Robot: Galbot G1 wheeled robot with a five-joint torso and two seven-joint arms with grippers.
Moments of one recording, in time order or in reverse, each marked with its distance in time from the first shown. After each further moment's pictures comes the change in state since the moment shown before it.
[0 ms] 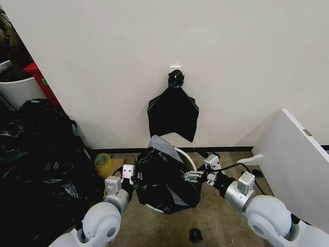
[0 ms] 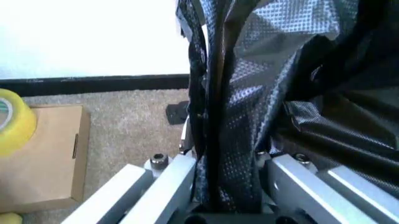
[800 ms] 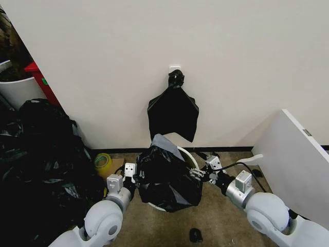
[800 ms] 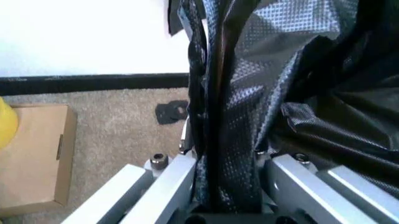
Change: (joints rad) left arm -0.028 -0.018 0.032 0.012 -0.012 0.005 -0.002; right arm 0.045 -0.016 -0.046 -0.049 -0.044 0.006 0.022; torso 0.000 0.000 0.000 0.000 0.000
